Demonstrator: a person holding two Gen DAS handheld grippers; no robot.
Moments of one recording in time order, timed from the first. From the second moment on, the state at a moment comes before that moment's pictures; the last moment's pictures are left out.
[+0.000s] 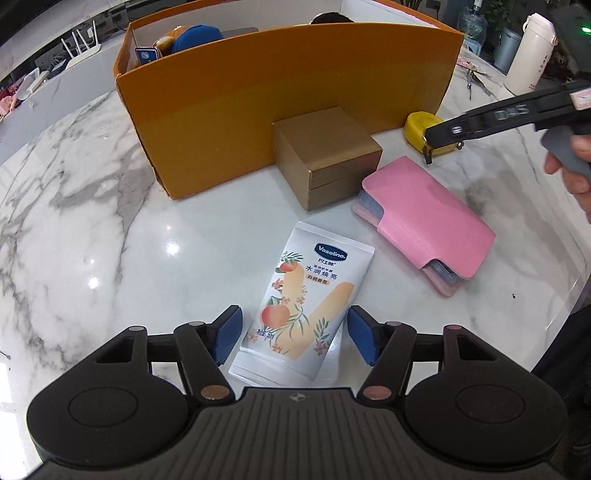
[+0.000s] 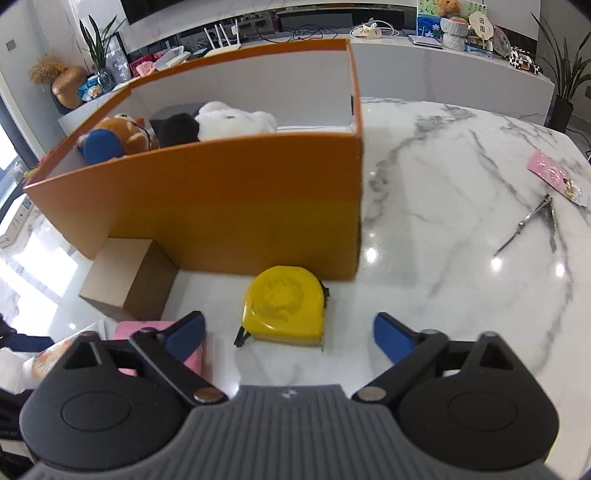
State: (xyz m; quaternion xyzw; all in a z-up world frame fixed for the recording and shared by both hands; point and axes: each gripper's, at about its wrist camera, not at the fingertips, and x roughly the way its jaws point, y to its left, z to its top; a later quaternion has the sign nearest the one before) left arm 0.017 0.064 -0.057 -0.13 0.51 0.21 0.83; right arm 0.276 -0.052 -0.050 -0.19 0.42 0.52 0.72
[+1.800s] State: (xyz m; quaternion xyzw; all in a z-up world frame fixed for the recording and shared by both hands) left arm 0.009 0.064 0.005 -0.20 0.40 0.25 0.86; right arm 0.262 -0.081 -0.020 -0.18 0.40 0.55 0.72
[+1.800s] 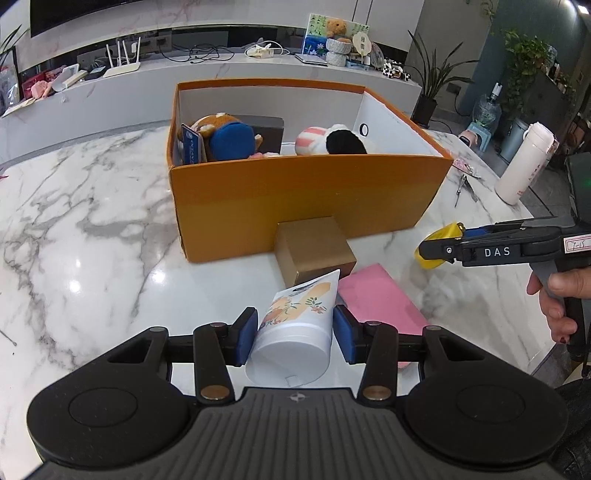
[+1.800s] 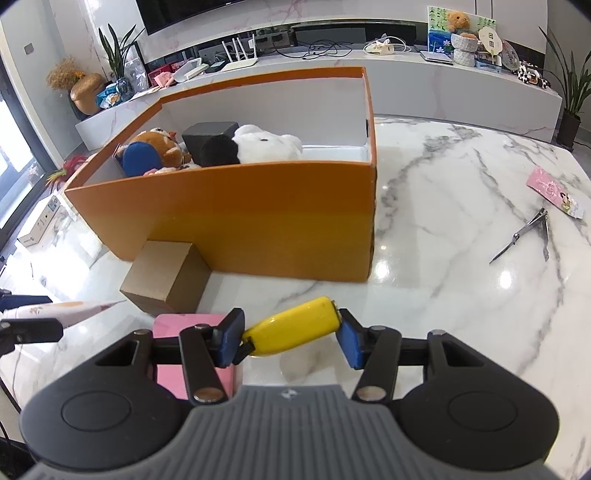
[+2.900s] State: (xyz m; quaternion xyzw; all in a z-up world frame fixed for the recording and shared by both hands) left arm 0.029 0.035 0.040 -0.17 0.36 0.24 0.88; right arm 0.249 -0.110 0.023 -0.16 0.36 0.59 0.71
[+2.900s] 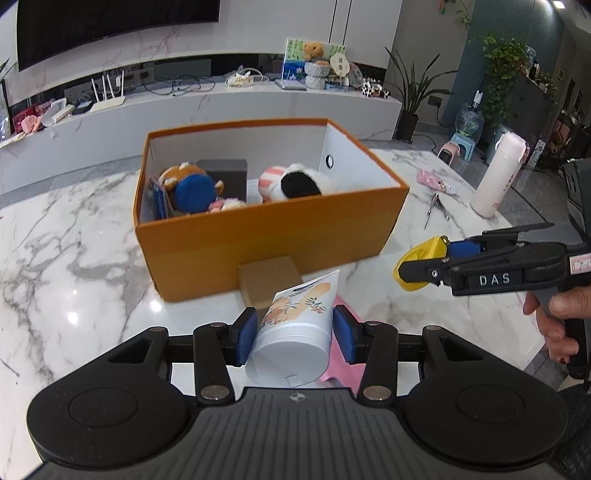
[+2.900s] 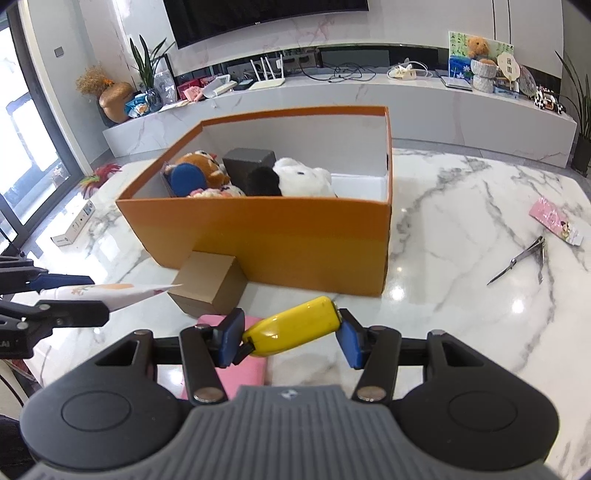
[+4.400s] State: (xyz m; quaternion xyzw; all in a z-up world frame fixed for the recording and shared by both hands) left arm 0.150 0.189 0.021 -0.22 0.30 0.36 0.86; right arm 0.321 0.069 0.011 -0.07 0.36 0.53 0.76
